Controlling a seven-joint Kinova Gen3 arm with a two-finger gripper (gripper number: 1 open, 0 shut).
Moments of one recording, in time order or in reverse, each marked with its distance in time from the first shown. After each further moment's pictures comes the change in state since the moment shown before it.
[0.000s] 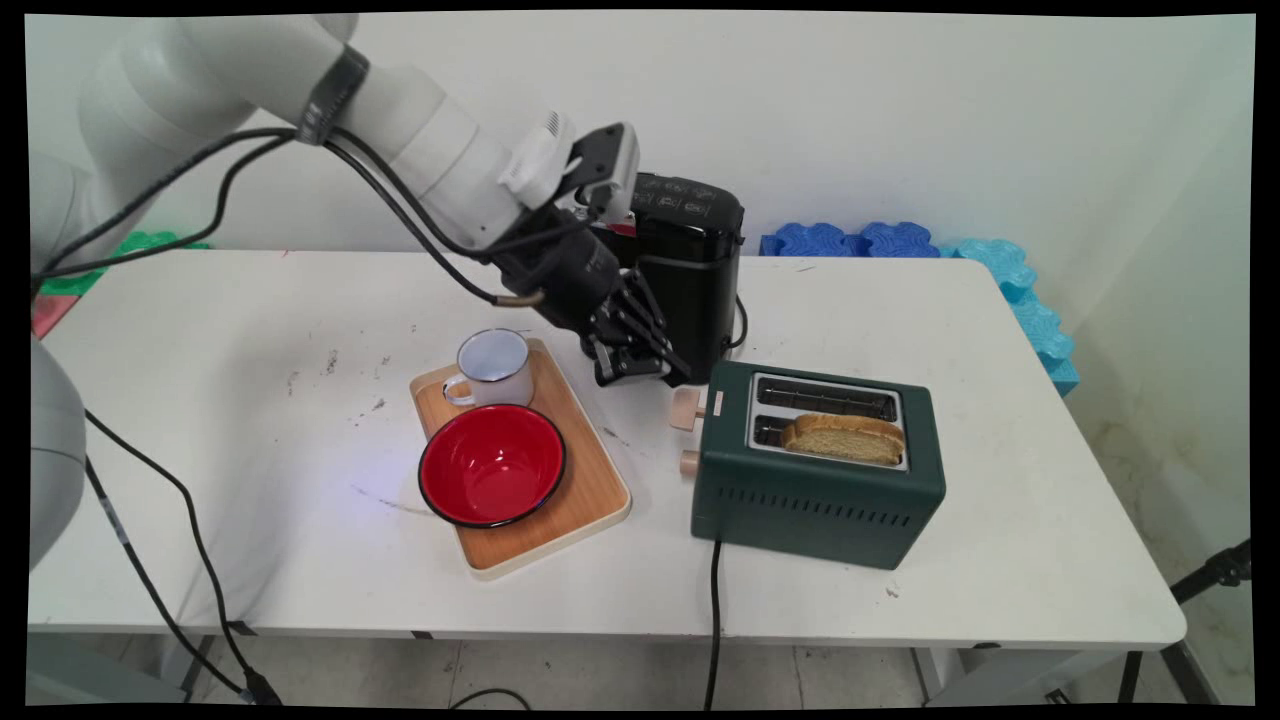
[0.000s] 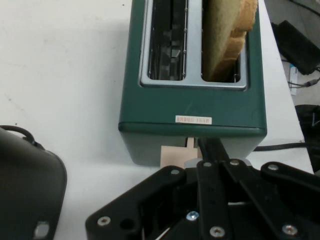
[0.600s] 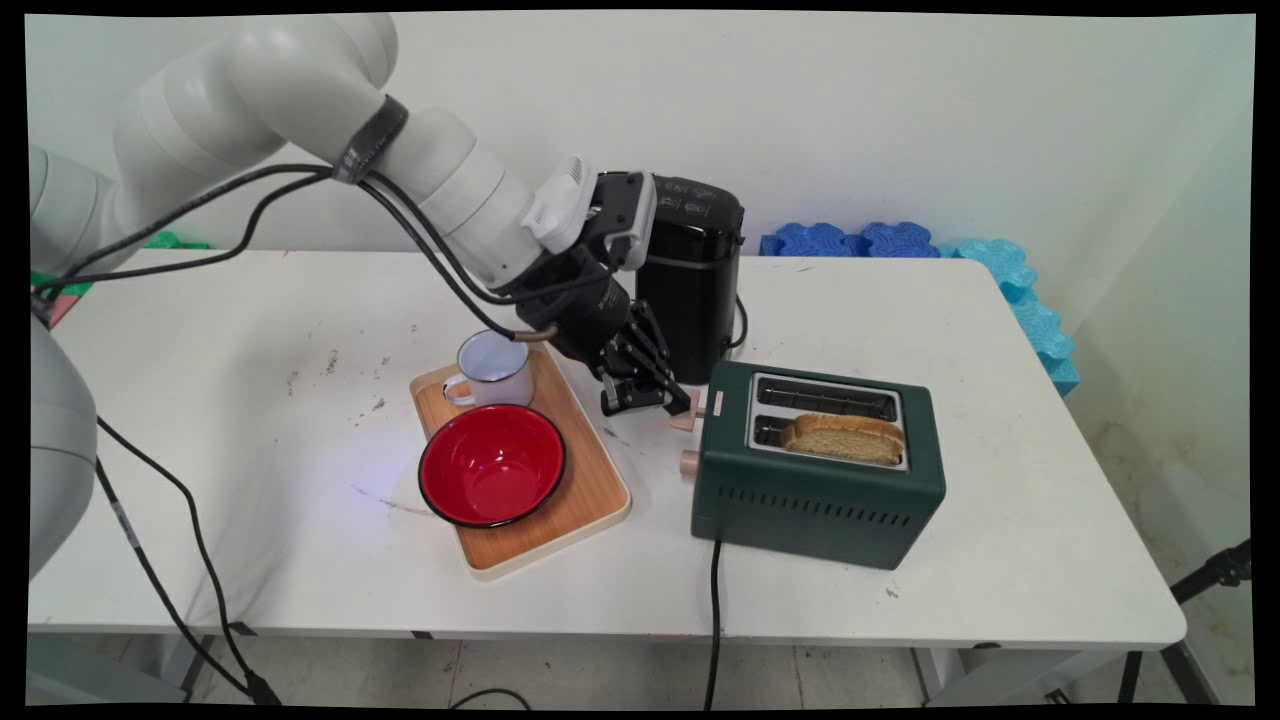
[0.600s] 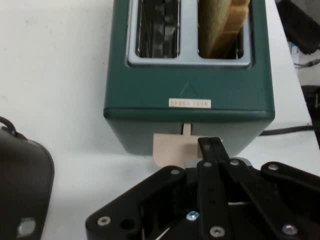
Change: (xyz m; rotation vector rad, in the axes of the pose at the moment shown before) arm -0.008 0.003 0.028 -0.011 -0.050 0.022
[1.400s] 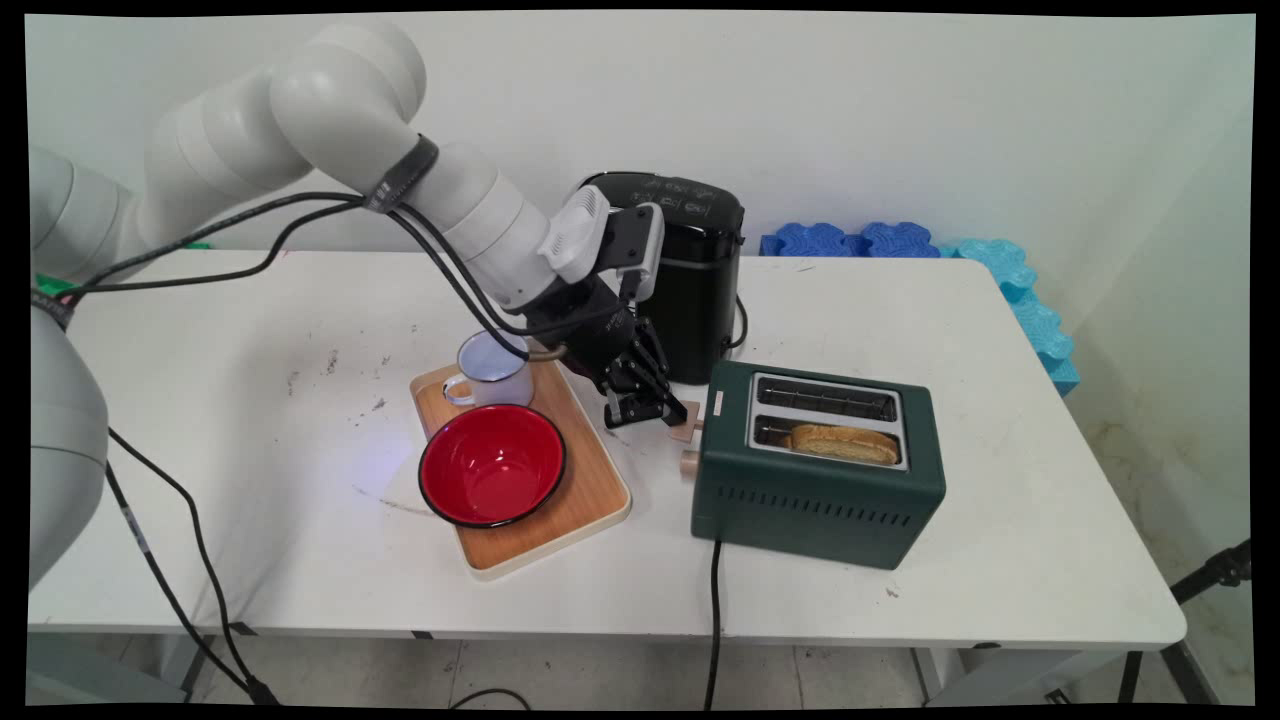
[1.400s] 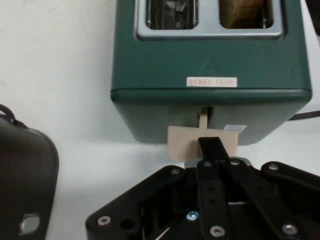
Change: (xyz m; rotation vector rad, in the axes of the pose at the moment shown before) arm -0.011 -0.008 0.026 0.013 -0.038 0.020
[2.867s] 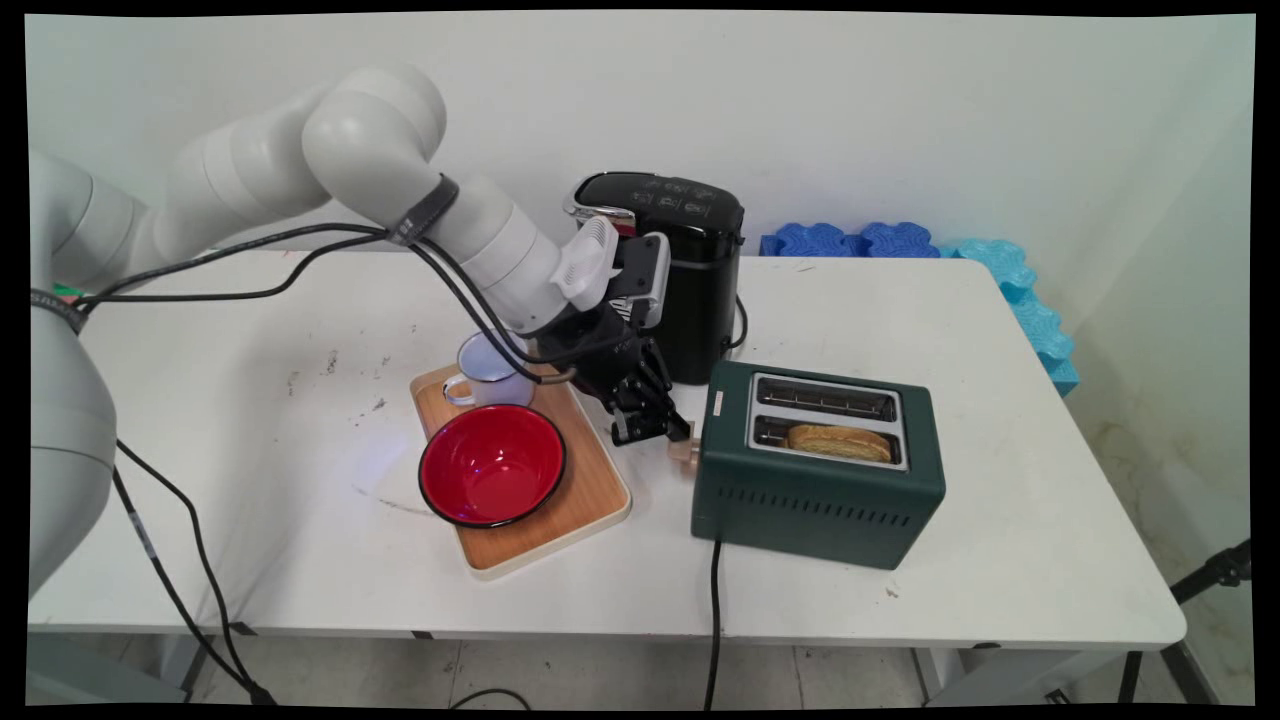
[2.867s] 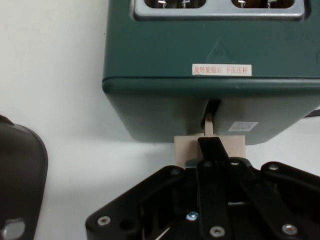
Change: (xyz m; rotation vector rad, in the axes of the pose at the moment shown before) arm -0.012 0.000 0.027 -0.006 -0.010 -0.010
